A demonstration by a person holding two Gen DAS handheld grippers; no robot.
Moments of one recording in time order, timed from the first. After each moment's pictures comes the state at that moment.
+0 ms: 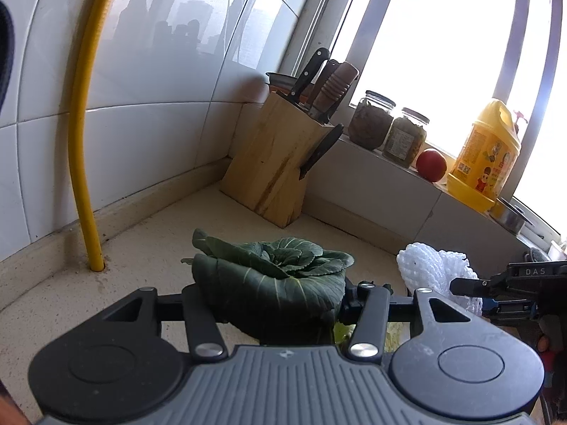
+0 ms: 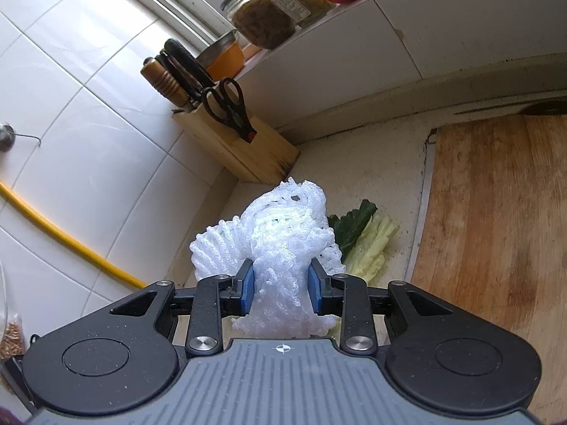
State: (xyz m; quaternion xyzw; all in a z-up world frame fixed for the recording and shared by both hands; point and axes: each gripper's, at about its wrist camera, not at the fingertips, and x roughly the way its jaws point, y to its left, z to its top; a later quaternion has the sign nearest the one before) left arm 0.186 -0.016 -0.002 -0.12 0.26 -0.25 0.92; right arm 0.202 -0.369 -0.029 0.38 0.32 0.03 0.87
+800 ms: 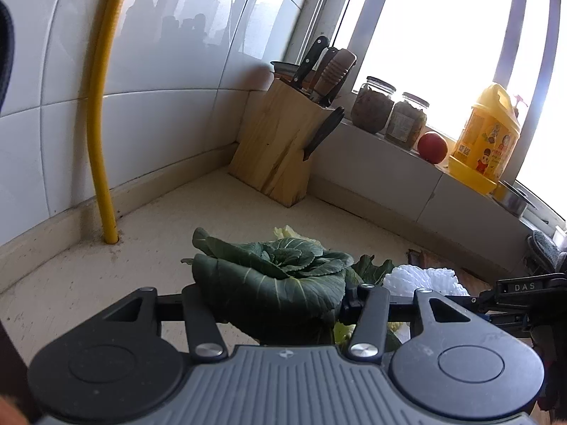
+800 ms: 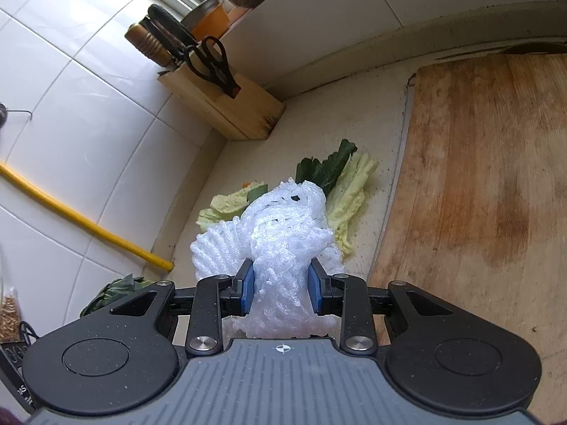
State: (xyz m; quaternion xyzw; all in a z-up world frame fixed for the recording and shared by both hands) left arm 0.155 -0.012 -0.008 -0.11 0.28 -0.24 0.93; right arm 0.181 -0.361 -0.056 0.39 0.36 0.04 0.85
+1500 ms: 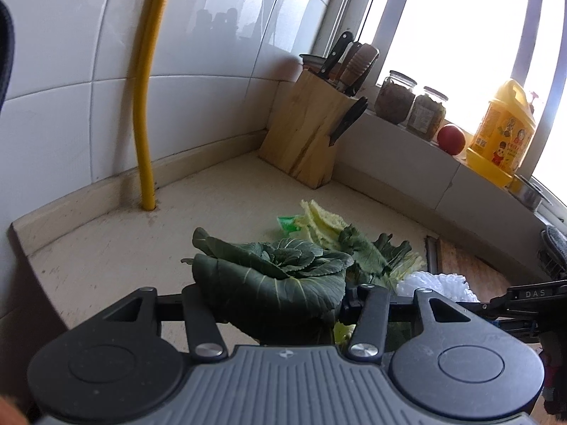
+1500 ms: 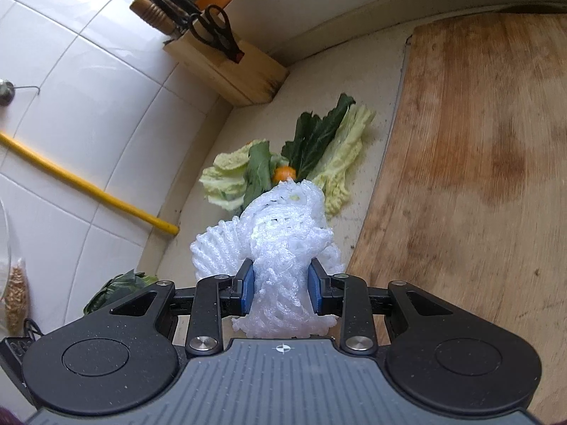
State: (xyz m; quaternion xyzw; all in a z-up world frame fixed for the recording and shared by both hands) left arm 0.118 0.003 -0.016 -0.11 0.29 -0.19 0.93; right arm 0.157 -0.352 -0.070 0.39 0.39 0.08 0.83
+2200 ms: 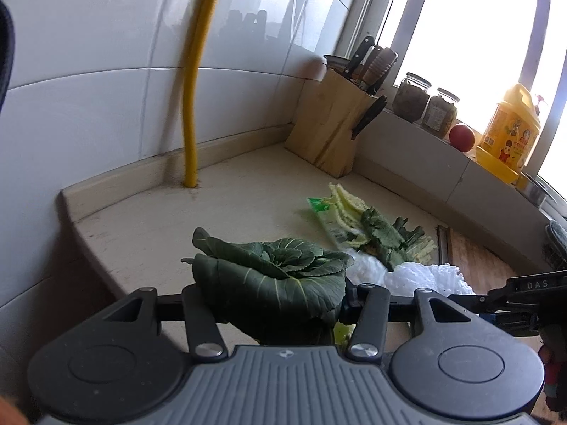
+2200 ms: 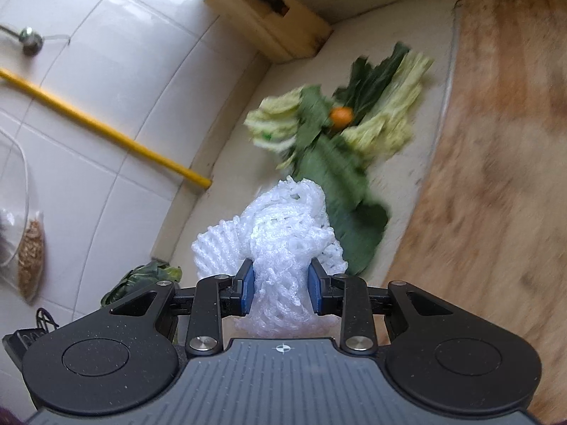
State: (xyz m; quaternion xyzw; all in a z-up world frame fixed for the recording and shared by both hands) left arm 0.076 0.049 -0.025 -0.12 0.30 -0.17 0.93; right arm 0.145 -0.292 -0.069 0.38 0.42 0.13 0.82
